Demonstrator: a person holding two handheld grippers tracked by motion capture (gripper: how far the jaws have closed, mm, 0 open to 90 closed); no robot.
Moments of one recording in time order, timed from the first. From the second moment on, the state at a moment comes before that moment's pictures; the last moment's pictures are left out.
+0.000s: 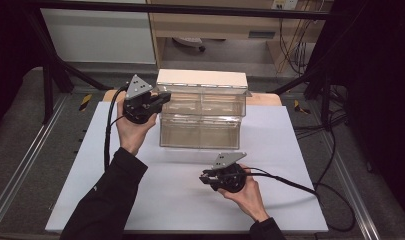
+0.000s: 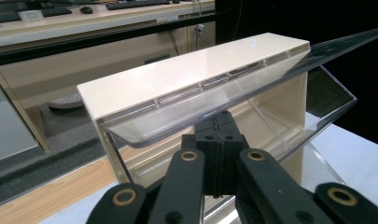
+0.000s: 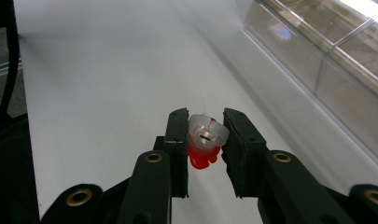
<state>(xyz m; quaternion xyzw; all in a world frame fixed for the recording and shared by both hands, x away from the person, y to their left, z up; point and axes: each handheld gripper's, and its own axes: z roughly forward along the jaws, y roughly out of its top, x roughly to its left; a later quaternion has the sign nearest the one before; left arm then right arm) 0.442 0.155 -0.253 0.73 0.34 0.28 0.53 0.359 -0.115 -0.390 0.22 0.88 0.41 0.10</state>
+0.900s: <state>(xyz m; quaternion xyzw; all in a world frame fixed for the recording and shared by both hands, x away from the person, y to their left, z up) 0.441 0.156 -0.253 0.73 0.34 0.28 0.53 0.365 -0.140 -0.354 0.24 0.86 0.44 0.13</state>
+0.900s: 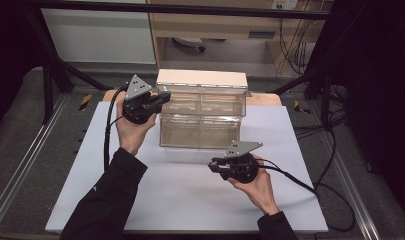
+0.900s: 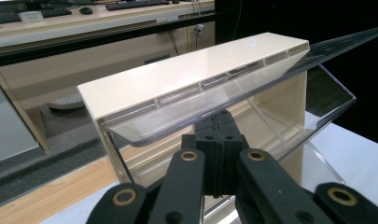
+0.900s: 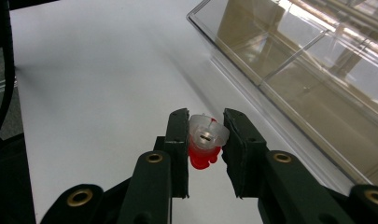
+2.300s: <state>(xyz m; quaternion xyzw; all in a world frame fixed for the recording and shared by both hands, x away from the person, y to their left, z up) 0.441 0.156 -0.254 0.73 0.34 0.28 0.52 0.394 -0.169 -0.290 0.29 0.81 0.48 0.19</state>
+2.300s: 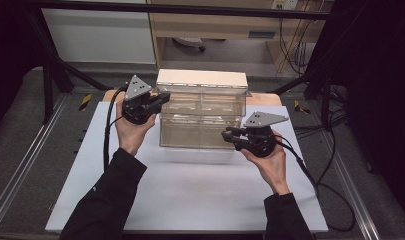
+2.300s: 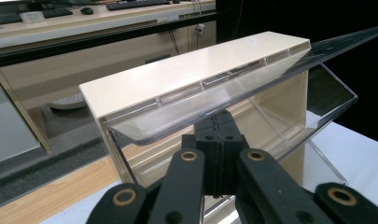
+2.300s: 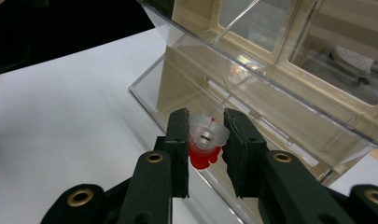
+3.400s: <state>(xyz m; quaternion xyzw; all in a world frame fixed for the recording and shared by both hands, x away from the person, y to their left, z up) 0.441 0.157 -0.253 0.73 0.33 0.28 0.52 0.423 -0.171 -0.260 0.32 0.77 0.49 0.24</state>
